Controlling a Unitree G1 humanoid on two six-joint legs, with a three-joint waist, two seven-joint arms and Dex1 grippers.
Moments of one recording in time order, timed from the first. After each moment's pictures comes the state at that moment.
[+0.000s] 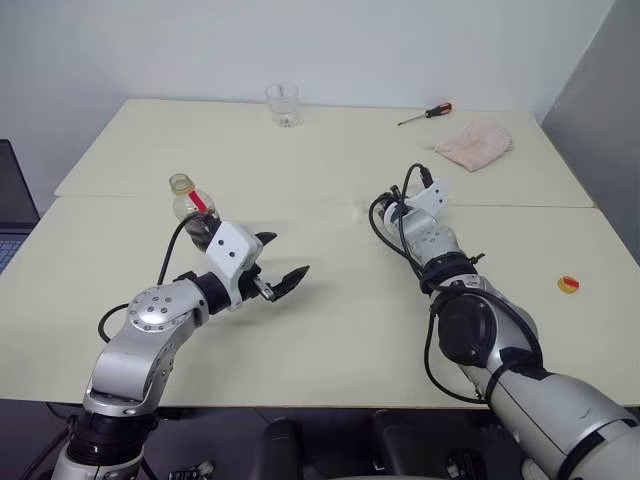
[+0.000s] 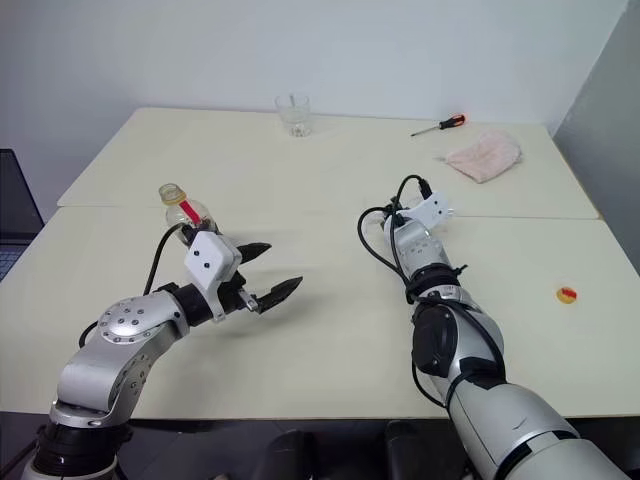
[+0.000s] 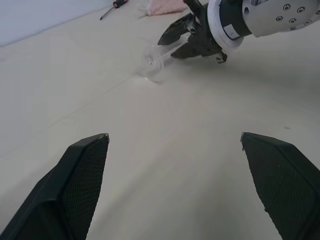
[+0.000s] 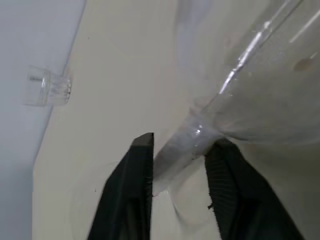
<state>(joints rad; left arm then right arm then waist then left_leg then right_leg) -0.19 0.61 0.03 -0.41 -0.34 0.52 -0.62 -1.19 0.03 -0.60 1.18 0.68 0.16 -0.17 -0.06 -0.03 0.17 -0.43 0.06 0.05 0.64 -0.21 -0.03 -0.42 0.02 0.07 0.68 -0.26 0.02</state>
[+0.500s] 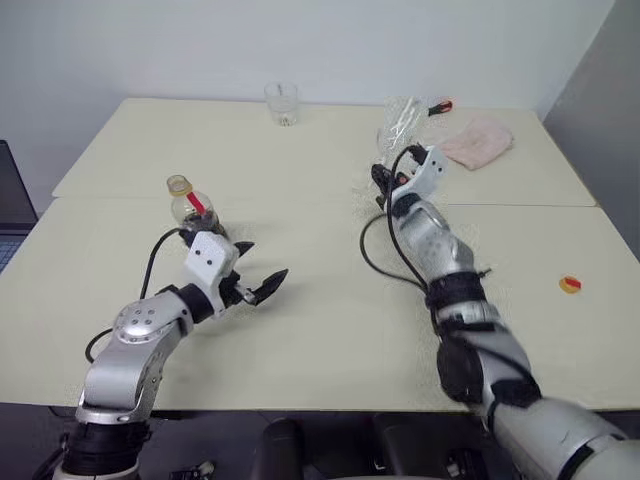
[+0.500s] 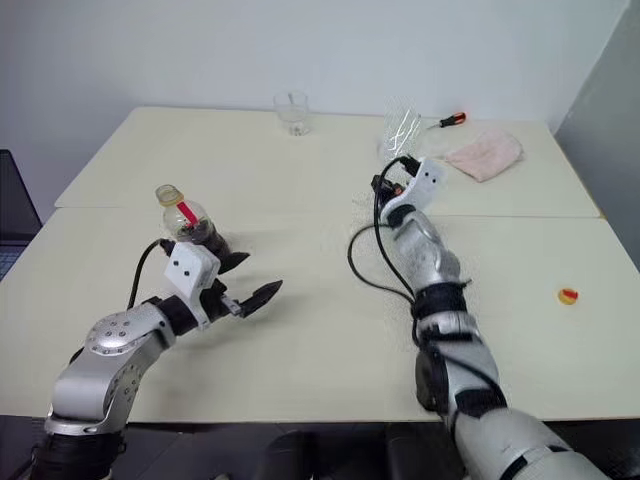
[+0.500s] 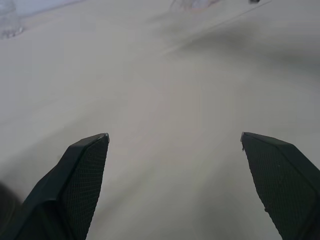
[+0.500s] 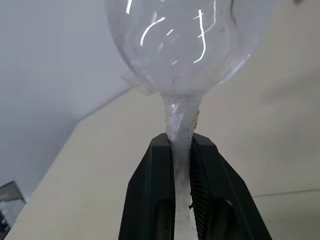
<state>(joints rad) -0.09 0.59 0.14 -0.30 -0.35 0.44 -0.65 -0.83 0.05 -0.16 0.47 0.47 0.27 0.21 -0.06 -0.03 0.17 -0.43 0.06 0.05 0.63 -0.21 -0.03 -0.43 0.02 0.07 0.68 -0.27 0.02</state>
